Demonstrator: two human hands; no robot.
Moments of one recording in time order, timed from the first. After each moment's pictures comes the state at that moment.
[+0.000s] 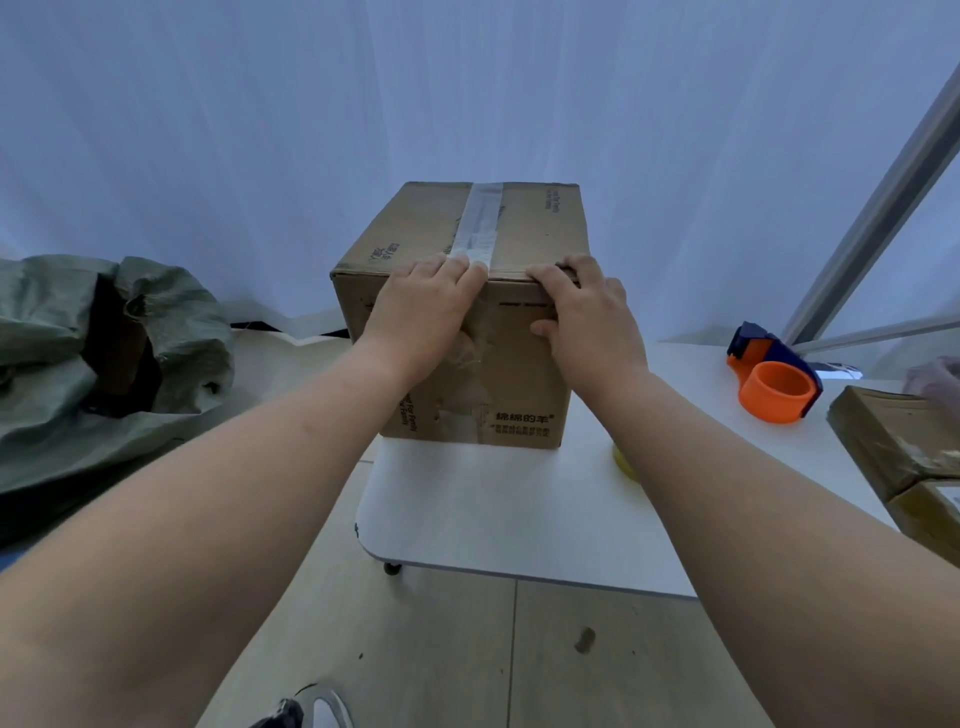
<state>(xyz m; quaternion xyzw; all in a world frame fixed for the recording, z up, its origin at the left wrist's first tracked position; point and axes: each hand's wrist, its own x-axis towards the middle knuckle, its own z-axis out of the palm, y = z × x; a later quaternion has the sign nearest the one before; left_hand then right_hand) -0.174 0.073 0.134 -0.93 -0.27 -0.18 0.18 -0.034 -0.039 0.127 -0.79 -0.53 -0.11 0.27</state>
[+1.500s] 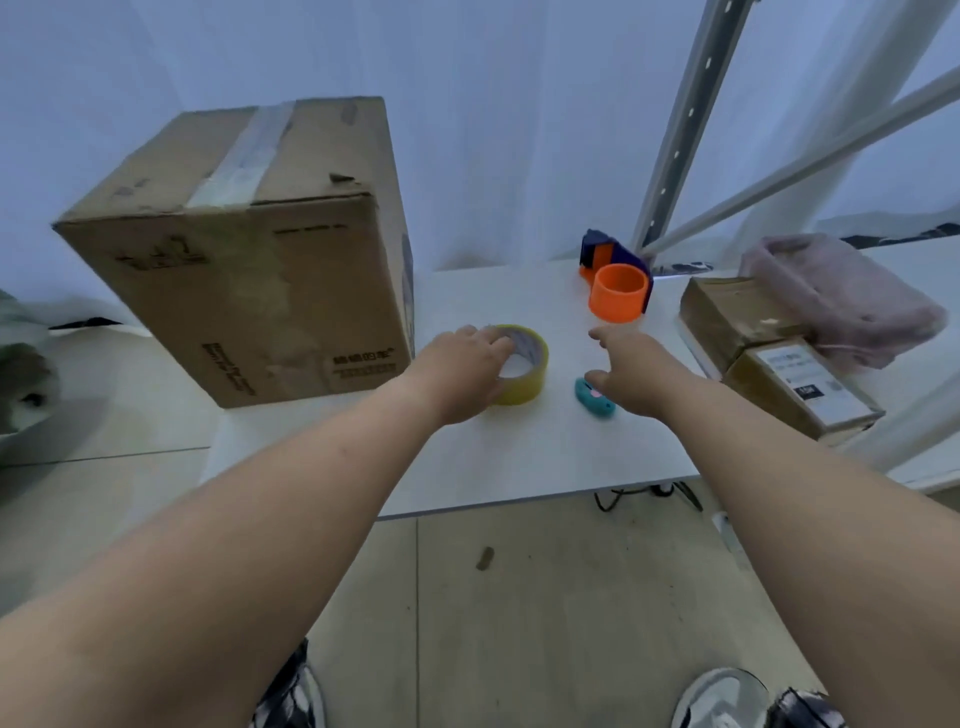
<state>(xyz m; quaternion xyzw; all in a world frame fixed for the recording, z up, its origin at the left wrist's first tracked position) -0.045 -0.067 0.042 -0.99 -0.11 0.00 0.03 0.097 -0.217 0.041 -0.90 -0.38 0.15 0.15</state>
